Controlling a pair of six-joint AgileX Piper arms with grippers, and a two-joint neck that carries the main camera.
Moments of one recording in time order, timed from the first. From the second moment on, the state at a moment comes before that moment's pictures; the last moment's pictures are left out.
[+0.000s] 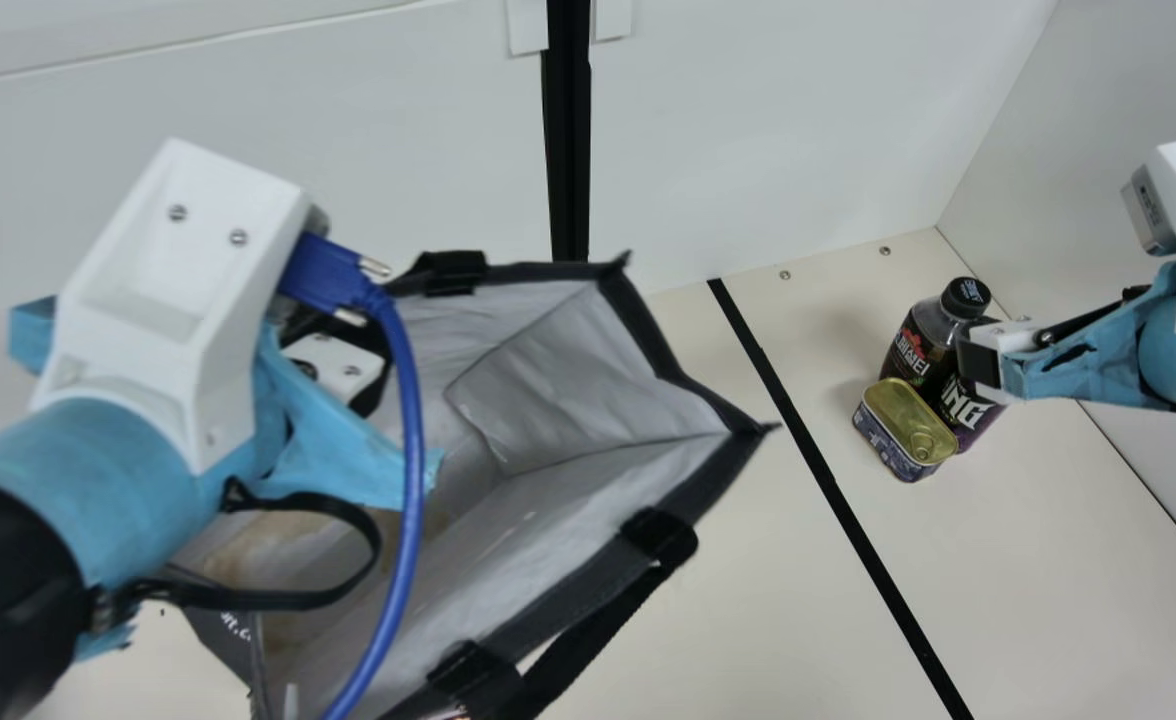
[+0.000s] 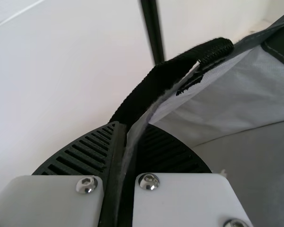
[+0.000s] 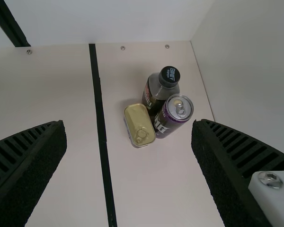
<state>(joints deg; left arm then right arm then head) -50.3 95.0 -123.1 19.1 69.9 -4.8 -31.9 67.8 -90.1 10.8 69.9 -26.1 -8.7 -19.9</state>
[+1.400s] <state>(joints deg) -56.6 84.7 -80.1 67.4 69.8 -43.5 -31.9 67.8 -90.1 10.8 69.9 -26.1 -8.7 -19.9</state>
